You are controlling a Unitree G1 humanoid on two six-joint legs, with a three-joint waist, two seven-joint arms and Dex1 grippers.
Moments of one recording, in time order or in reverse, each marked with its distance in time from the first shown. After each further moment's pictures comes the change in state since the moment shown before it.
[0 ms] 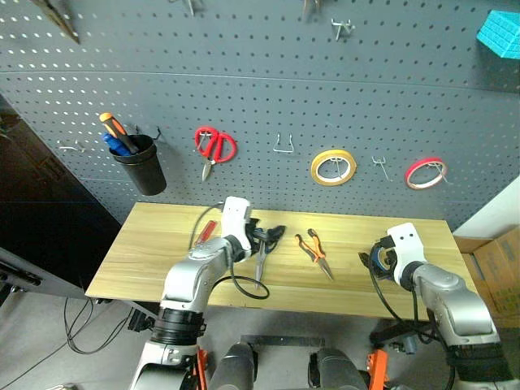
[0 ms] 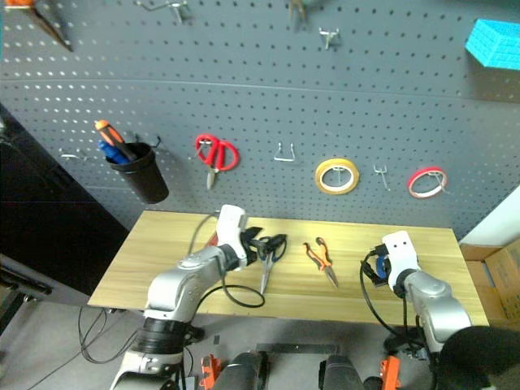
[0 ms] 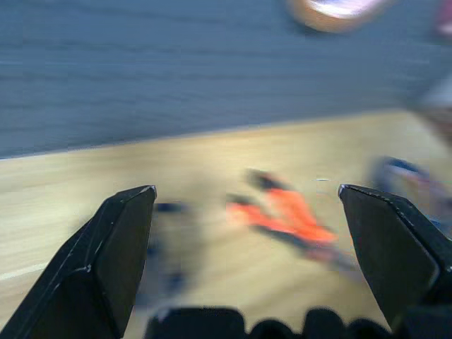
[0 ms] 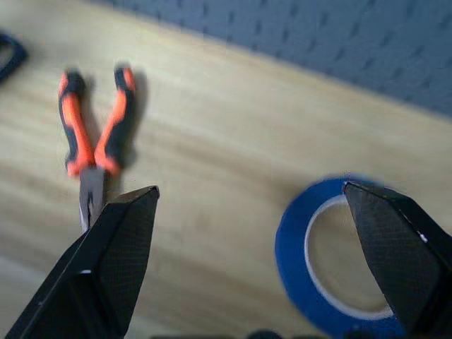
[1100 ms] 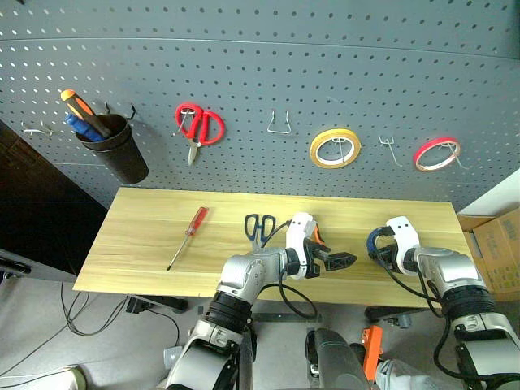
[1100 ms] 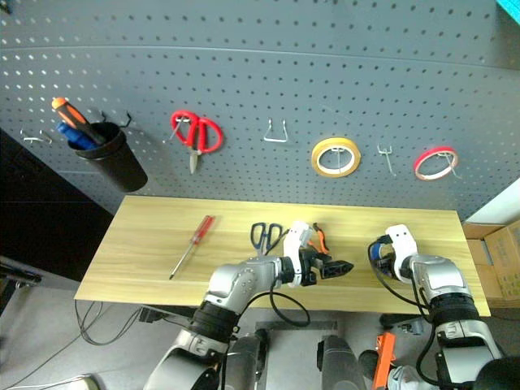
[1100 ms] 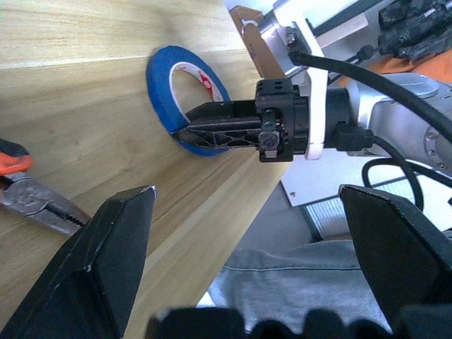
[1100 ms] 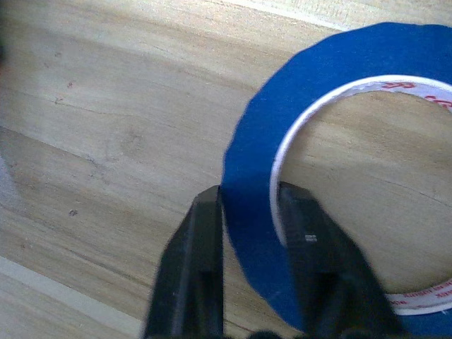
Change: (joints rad) left arm -0.101 -0.195 -0.126 0.263 -0.060 0.059 -0.095; right arm -0.325 -0.032 0.075 0.577 -0.012 -0.041 0.174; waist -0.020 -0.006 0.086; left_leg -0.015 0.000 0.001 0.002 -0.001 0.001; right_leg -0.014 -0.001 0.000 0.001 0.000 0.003
